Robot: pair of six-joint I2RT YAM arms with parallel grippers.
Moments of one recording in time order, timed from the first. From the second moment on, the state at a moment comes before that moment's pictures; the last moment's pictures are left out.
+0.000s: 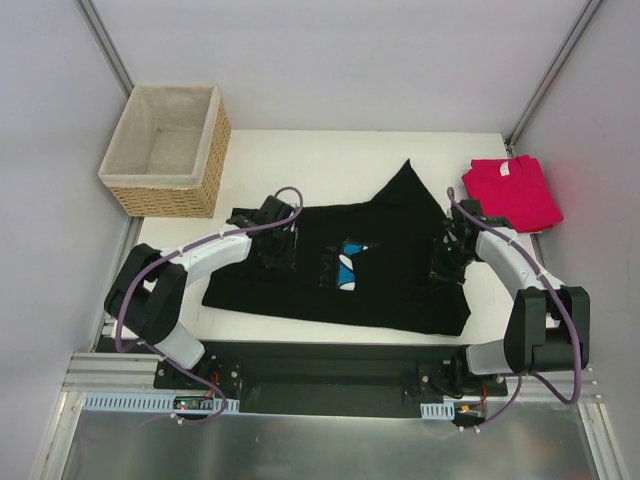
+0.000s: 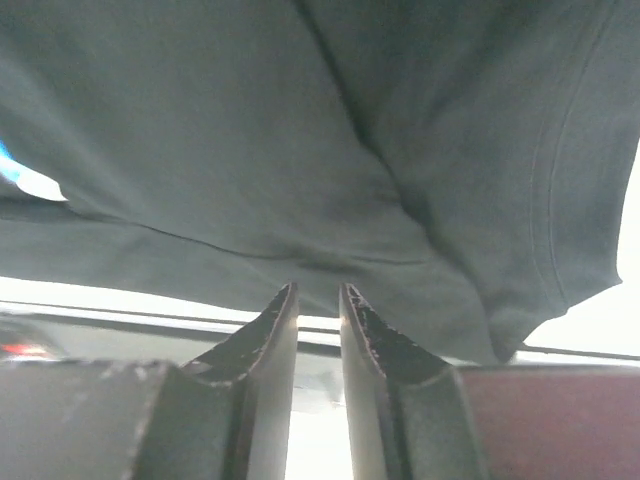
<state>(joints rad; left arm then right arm) -0.56 1.58 0.98 -0.46 0.13 -0.46 0.06 1.39 0.91 -0.95 -0.25 0.35</state>
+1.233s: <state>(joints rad) -0.39 1.17 1.04 -0.63 -0.06 -0.53 0.25 1.83 1.06 -1.13 0.23 0.27</state>
